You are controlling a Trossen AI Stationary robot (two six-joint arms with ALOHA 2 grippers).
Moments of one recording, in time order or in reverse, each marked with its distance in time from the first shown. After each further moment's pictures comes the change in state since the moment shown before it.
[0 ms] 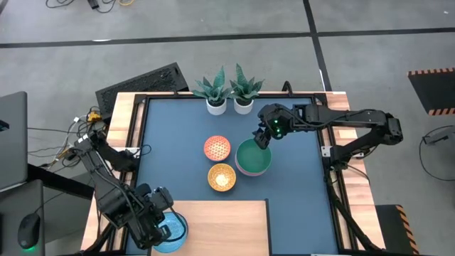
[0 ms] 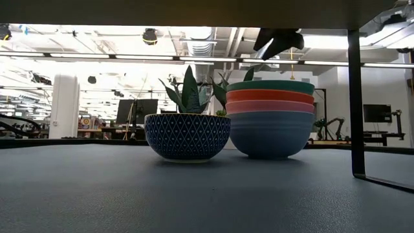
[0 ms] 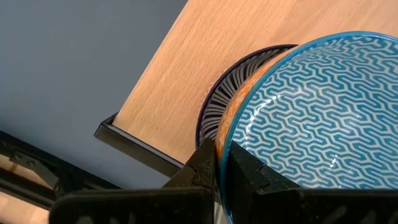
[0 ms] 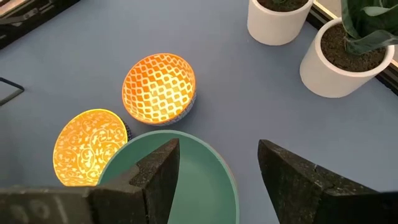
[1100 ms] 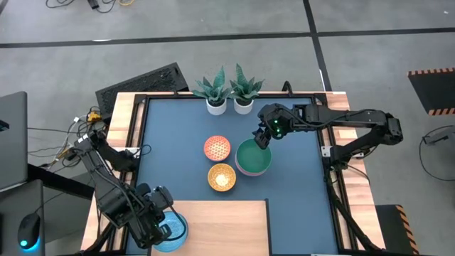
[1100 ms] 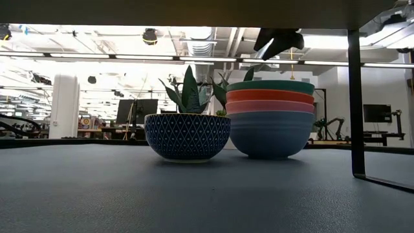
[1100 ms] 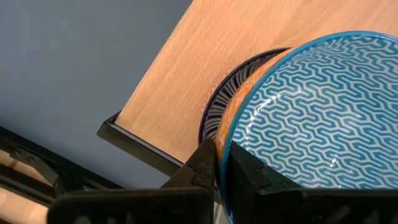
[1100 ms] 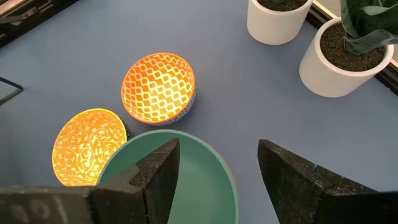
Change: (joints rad) left arm 0.000 -0.002 0.000 -0.006 0.006 -0.018; right arm 0.000 0.000 0.000 -0.002 0.001 0.000
